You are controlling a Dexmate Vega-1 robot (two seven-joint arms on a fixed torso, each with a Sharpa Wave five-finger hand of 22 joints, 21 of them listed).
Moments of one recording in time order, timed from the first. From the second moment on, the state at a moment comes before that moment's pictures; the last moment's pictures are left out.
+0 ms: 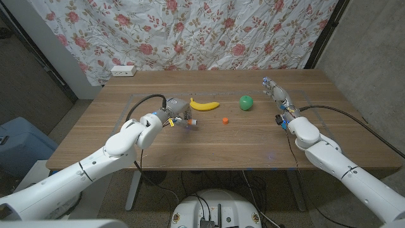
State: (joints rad) left arm 0.96 0.91 0.57 -2.09 0.94 0.33 -0.16; left_hand 0.97 -0.05 0.37 -0.17 0.17 1.07 -0.14 0.23 0.18 1.17 -0.15 0.21 0.18 0.52 -0.05 0.18 0.16 0.34 -0.04 0.18 0.17; right arm -1.00 -0.70 -0.37 -1.64 0.32 0.19 -0.24; right_hand 0.09 0.10 0.36 -0.07 0.20 0.18 -0.14 0.19 0.17 0.23 -0.06 0.19 0.19 0.04 -0.03 0.21 0.22 0.23 -0.01 0.17 0.16
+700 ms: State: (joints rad) left arm 0.95 0.92 0.55 -2.05 0.82 0.33 -0.07; left_hand 0.97 -0.05 0.36 -0.17 0.17 1.08 -0.14 0.22 0.18 1.17 -0.15 0.20 0.18 0.52 -0.05 0.18 0.16 0.33 -0.04 0.18 0.17; right arm -1.00 -0.82 -0.41 -1.82 0.09 0.00 -0.24; right_hand 0.16 0.05 0.37 -0.15 0.19 0.12 -0.18 0.18 0.17 0.21 -0.09 0.19 0.19 -0.04 -0.01 0.19 0.21 0.11 0.01 0.17 0.16
